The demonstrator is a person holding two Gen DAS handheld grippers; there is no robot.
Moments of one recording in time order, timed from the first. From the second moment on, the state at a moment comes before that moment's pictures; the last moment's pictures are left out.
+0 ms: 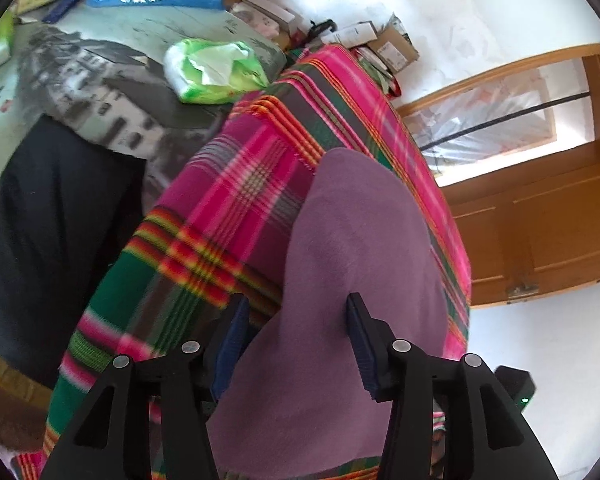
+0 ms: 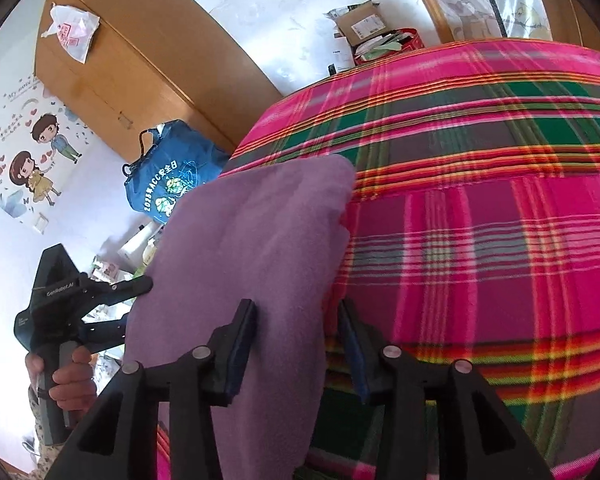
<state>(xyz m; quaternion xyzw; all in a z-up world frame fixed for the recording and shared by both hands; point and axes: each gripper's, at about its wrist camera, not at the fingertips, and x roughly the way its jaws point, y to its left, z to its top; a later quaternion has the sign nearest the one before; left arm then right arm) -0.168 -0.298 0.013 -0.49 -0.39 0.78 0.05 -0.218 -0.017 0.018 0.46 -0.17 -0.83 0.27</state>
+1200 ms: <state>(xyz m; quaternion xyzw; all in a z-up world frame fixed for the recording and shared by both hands) -0.099 -0.261 0.026 -0.49 -0.26 0.83 -0.04 -0.139 -0.022 0.057 0.40 0.00 -0.88 0.25</state>
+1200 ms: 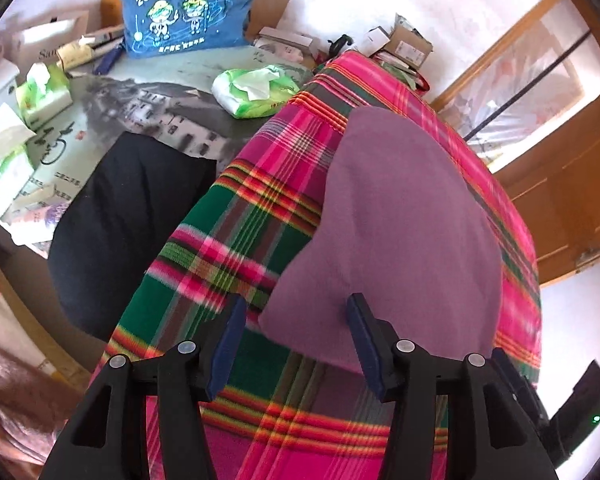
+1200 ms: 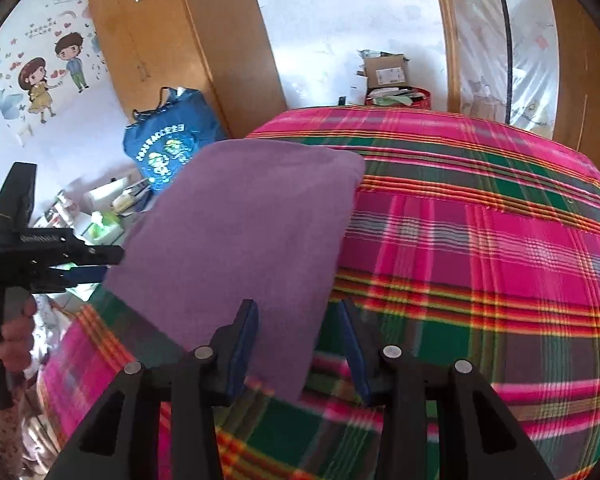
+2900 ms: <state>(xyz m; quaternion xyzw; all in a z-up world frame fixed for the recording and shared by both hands) -0.066 -0.152 0.002 -0.50 -0.05 0.86 -0.07 -0.109 -0.036 0.050 0.46 0.04 -0.86 0.21</state>
